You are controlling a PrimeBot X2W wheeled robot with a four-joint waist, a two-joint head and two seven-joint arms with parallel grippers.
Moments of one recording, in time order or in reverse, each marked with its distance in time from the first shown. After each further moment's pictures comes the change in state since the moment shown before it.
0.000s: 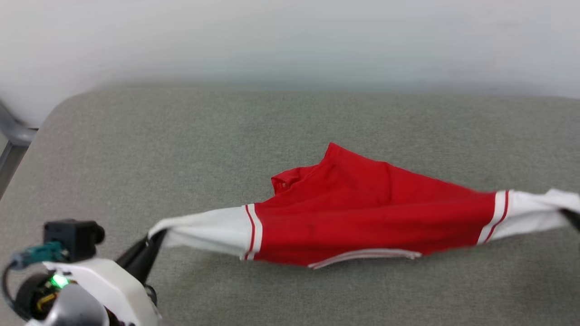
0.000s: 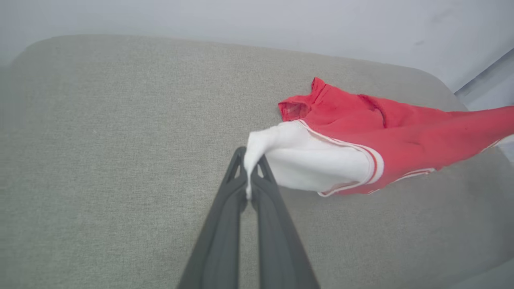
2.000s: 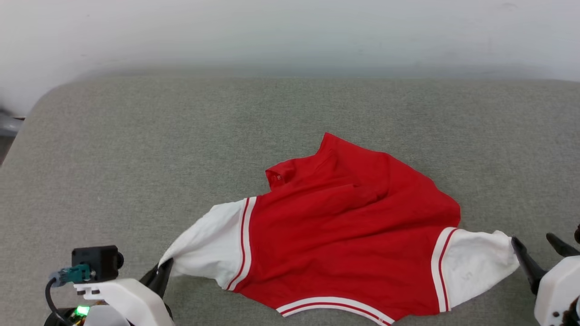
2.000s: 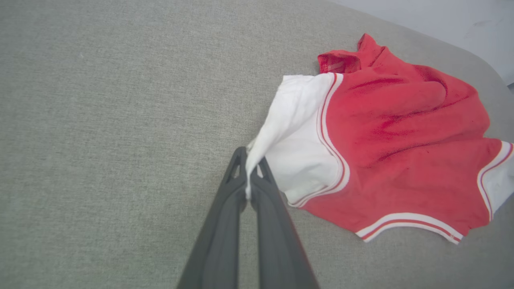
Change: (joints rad) left arm 0.016 -0.107 -0.035 0.191 0.040 0.032 -0.064; right arm 0.154 0.270 -0.068 0.058 -0.309 0.000 -0.363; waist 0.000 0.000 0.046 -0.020
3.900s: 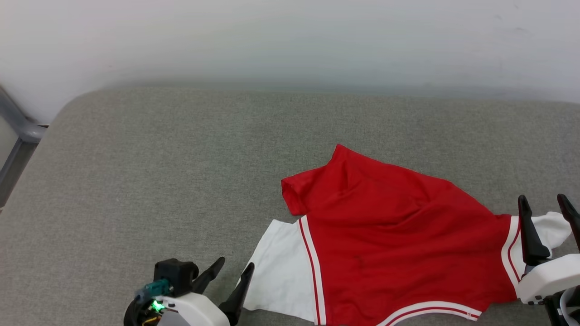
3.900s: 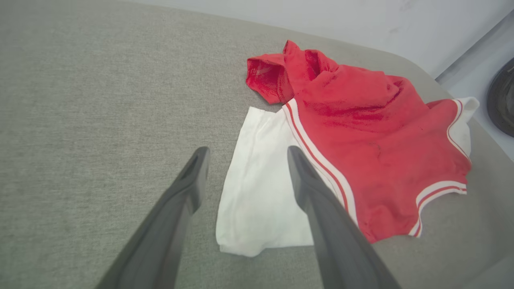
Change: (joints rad) left arm -0.117 -0.189 -0.182 0.356 0.126 -0.260 -0.345; right arm -0.070 0.144 -0.072 0.092 -0.161 0.000 -0.432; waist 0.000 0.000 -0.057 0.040
